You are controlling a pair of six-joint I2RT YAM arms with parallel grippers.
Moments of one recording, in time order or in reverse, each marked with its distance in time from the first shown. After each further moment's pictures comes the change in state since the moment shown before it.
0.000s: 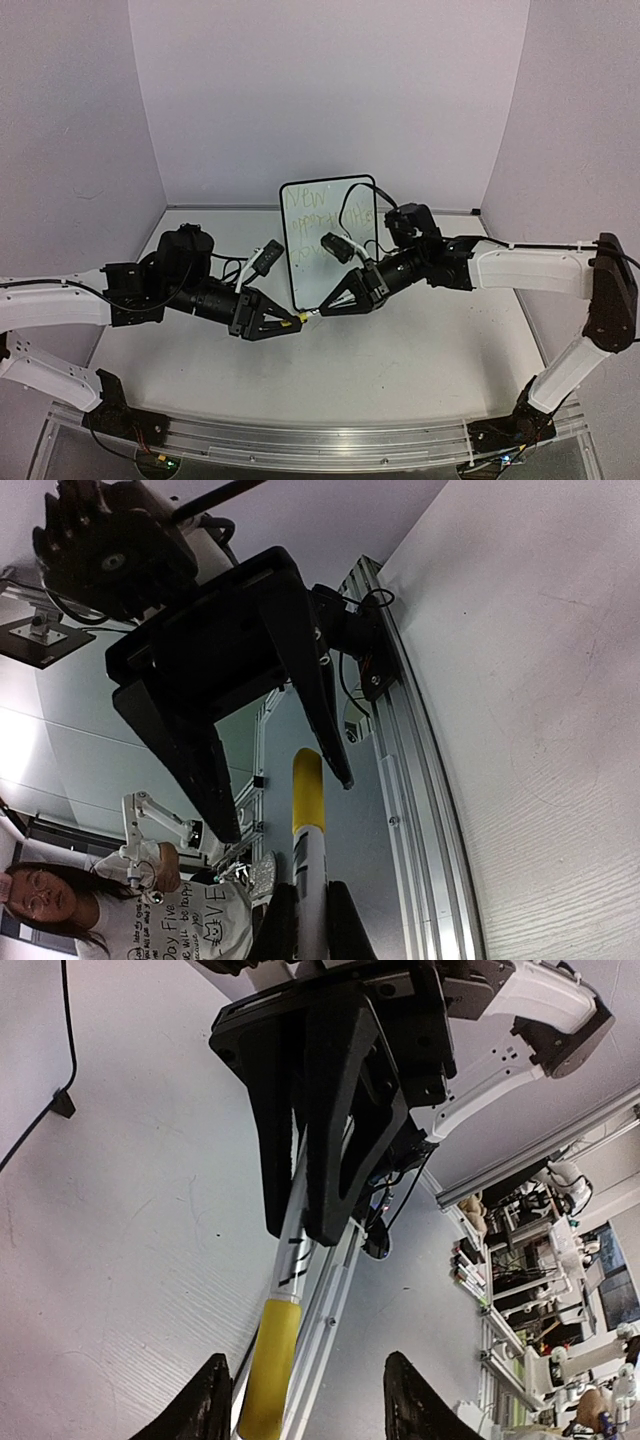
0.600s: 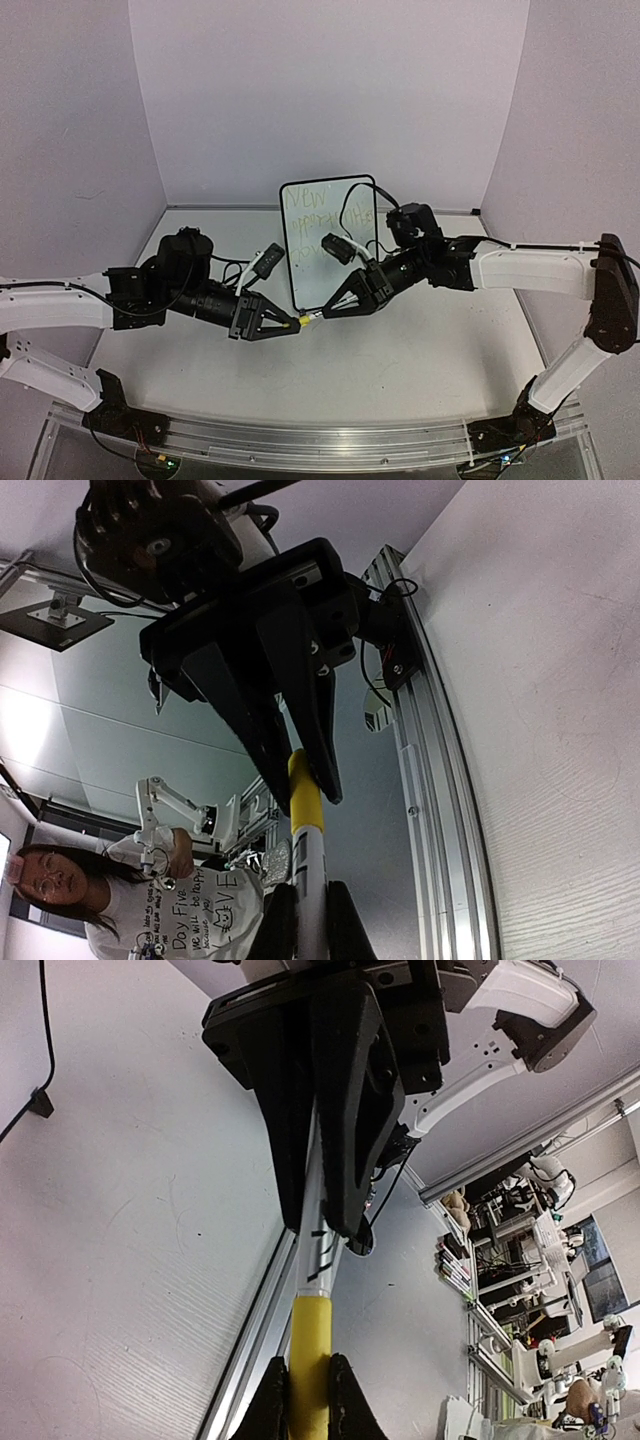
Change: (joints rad) left arm 0.001 0.004 -0.033 0.068 0.047 -0.018; right arm 0.000 -0.010 -0.007 0.004 -0.058 0.000
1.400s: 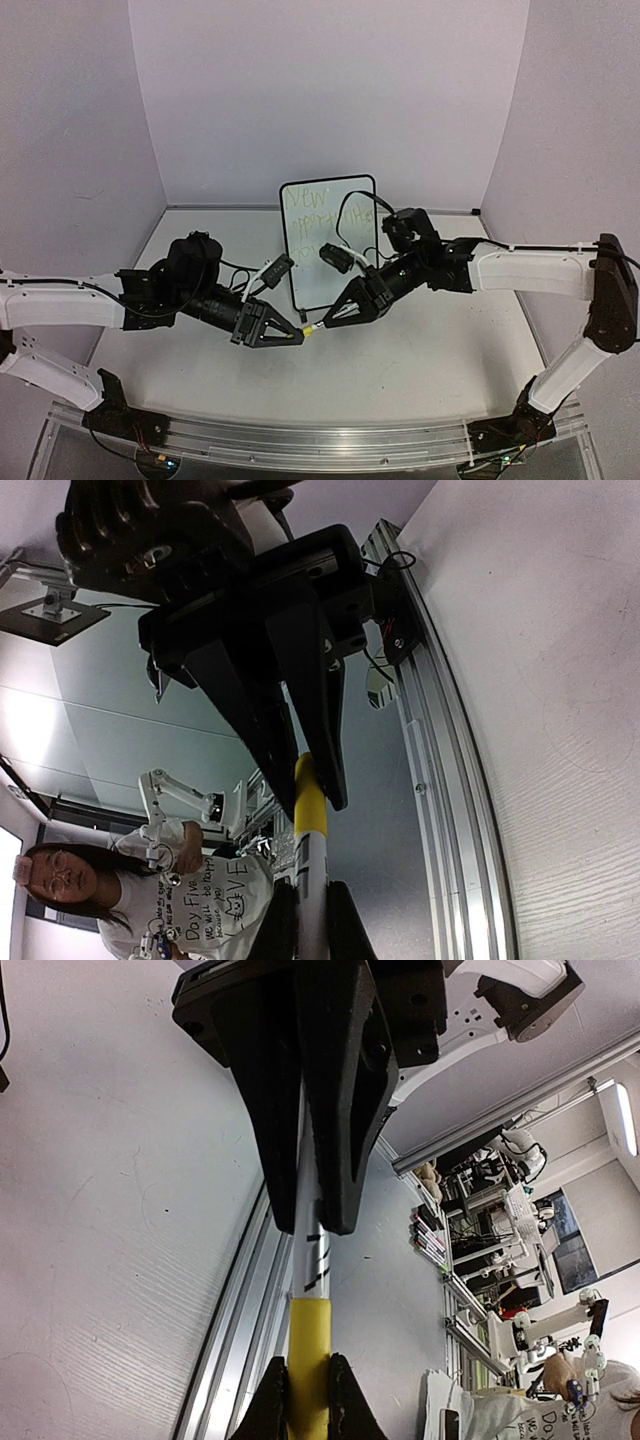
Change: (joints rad) left arm 0.010 0.066 -0.013 0.059 0.125 -0.005; right arm 0.022 0.005 0.000 -0.056 -0.014 -0.002
